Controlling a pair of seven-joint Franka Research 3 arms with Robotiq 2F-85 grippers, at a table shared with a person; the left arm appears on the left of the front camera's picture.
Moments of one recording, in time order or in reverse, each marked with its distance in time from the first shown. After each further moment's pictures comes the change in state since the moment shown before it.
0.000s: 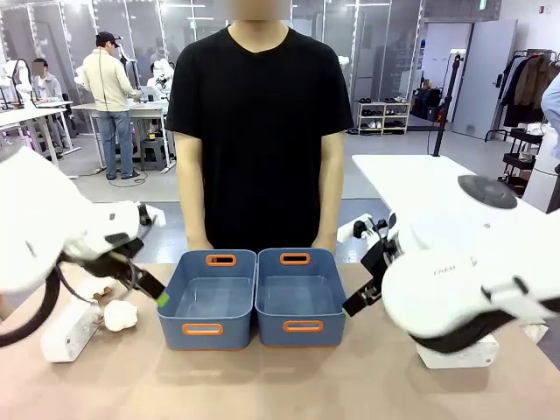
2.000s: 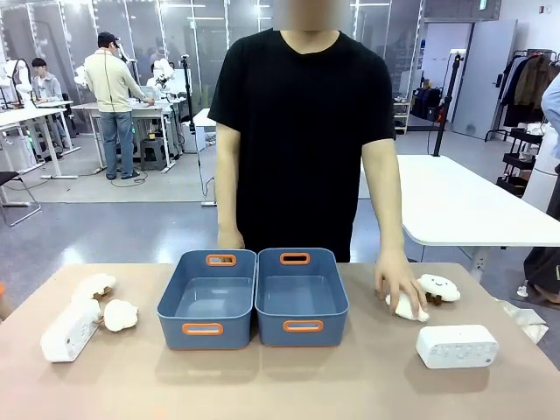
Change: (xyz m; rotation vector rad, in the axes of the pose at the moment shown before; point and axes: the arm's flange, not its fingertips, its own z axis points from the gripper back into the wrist) left arm -0.285 0.246 0.175 -0.861 -0.637 0.487; right arm -0.232 -0.239 0.166 0.831 -0.522 -0.693
